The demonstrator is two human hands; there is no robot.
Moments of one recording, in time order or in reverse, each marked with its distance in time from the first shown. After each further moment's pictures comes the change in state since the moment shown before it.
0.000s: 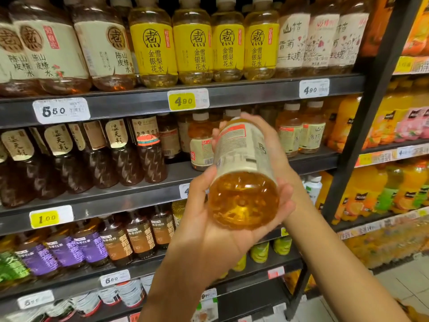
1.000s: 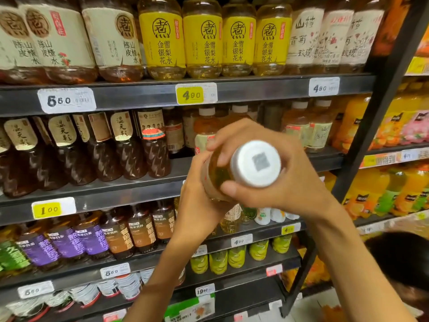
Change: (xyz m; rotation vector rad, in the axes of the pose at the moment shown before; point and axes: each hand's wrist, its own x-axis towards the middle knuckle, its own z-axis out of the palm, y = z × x) left_hand 0.029 0.032 -0.063 1.400 0.332 0.680; right_hand -0.034 0.001 0.008 -1.074 -0.440 -0.707
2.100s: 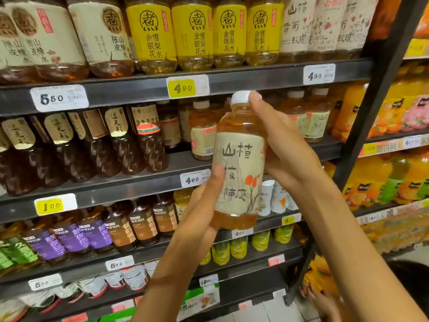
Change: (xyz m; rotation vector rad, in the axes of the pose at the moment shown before) left_hand -0.028 0.022 0.015 -0.624 -0.191 -0.430; right_hand 0.002 0.031 -0.017 0.522 0.414 0.605
